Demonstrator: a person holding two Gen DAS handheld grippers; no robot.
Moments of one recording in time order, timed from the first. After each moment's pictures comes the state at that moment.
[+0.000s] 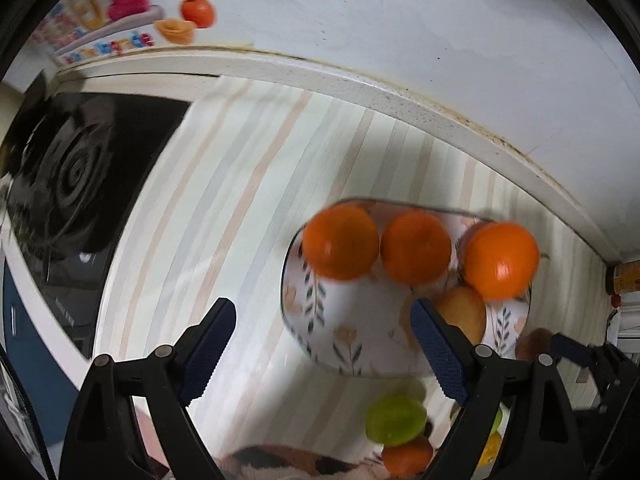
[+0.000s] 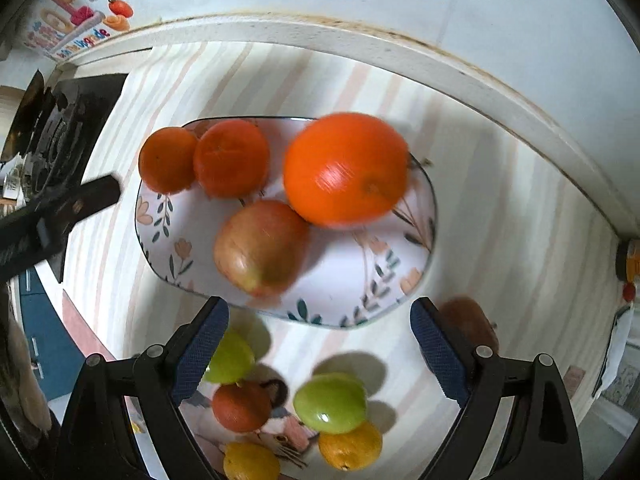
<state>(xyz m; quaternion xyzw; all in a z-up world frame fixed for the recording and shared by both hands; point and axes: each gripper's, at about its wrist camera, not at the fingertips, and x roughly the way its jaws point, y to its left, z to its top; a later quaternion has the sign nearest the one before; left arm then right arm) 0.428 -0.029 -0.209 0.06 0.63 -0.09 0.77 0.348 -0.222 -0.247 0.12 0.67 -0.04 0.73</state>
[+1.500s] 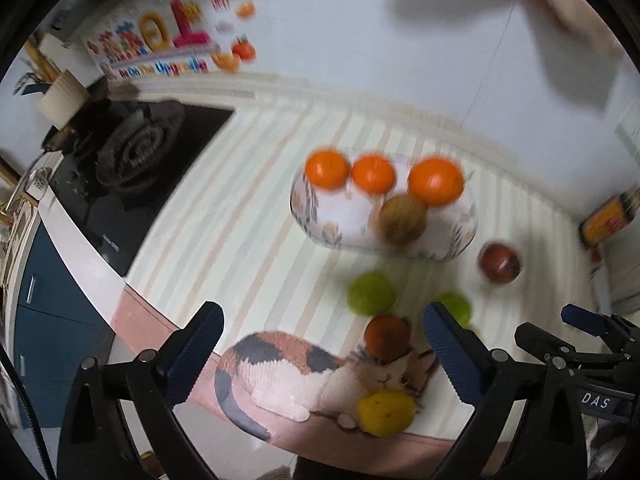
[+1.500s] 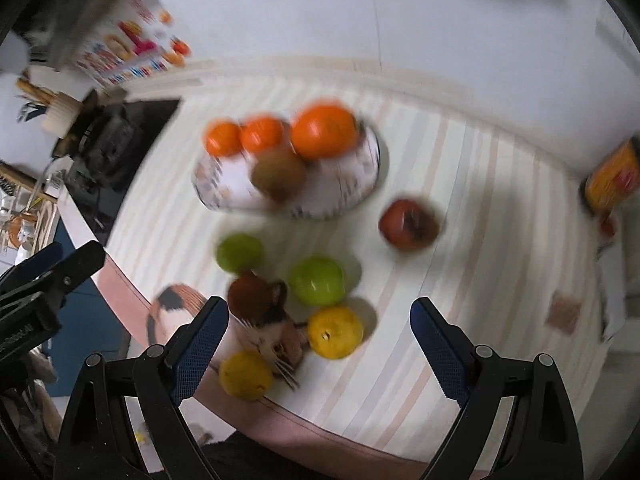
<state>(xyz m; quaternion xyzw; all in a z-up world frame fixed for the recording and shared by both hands) 0.255 -0.026 -0.147 0.07 0.57 -0.08 0.81 0.202 -0.237 -0.196 0.16 0.62 -0.01 0.77</state>
